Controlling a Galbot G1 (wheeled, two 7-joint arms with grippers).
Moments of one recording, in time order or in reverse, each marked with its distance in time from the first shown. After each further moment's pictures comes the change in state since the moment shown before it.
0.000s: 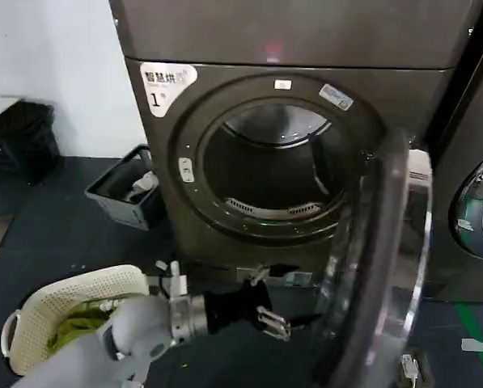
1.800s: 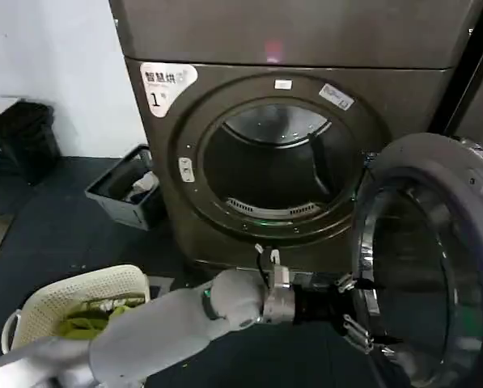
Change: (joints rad) left arm -0.475 -0.301 0.478 0.333 -0.018 -0.029 -0.007; right arm -0.007 -0.152 0.446 -0.155 -0.261 -0.304 0.184
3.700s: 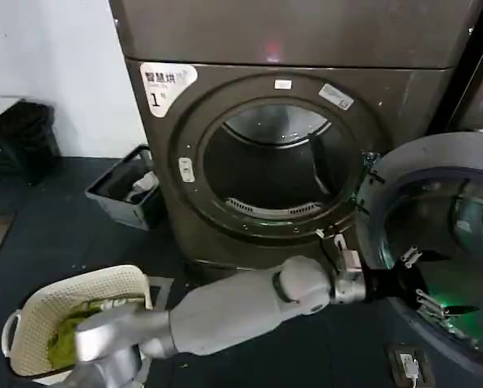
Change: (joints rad) left arm -0.139 -0.339 0.100 0.307 0.031 -0.186 -0.113; right arm -0.012 -0.014 0.061 0.015 -0.027 -0.052 0.036
